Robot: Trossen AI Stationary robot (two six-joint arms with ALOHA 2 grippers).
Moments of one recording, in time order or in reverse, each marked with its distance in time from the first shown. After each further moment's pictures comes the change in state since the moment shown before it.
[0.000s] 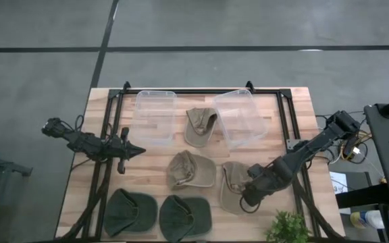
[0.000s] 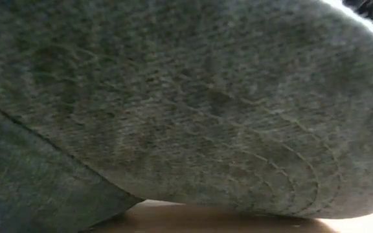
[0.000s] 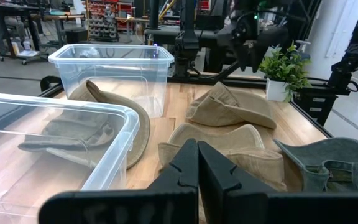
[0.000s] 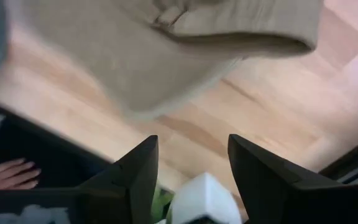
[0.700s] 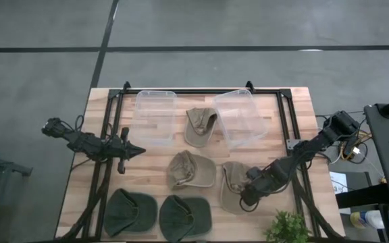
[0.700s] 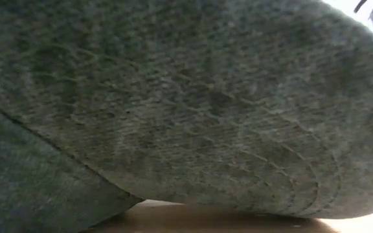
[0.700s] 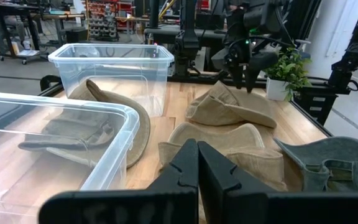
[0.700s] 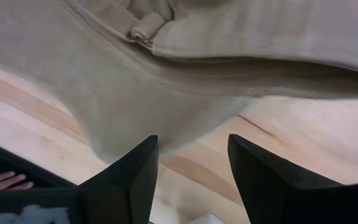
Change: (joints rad) left arm 0.000 0.007 0.000 -0.002 0.000 0.000; right arm 0.001 -0.003 -0.256 0.334 0.001 0.040
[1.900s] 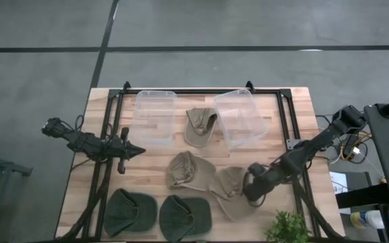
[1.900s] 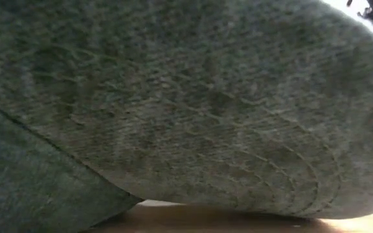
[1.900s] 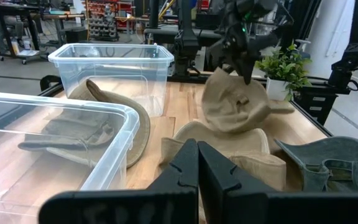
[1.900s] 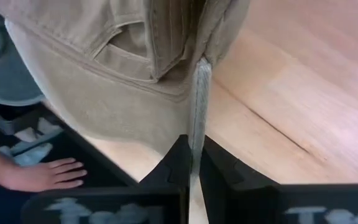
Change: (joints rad) left arm 0.000 0.003 0.000 -0.001 0.000 0.000; right arm -0.002 -0.196 -0.083 0.114 0.102 -0.019
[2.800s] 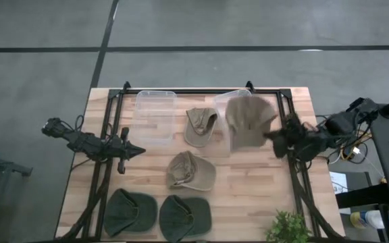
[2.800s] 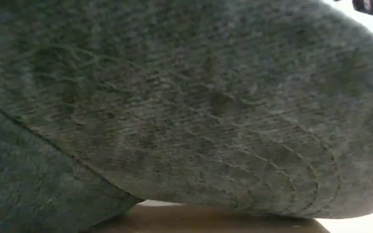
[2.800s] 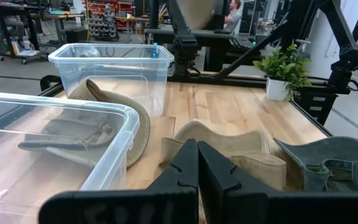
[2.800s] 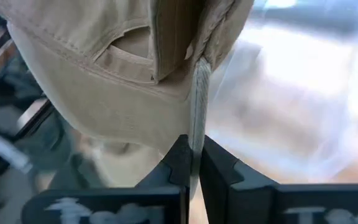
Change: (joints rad) left arm 0.000 0.001 0.000 0.000 0.000 0.000; right arm -0.039 -0.437 0.361 -0.607 0.849 -0.398
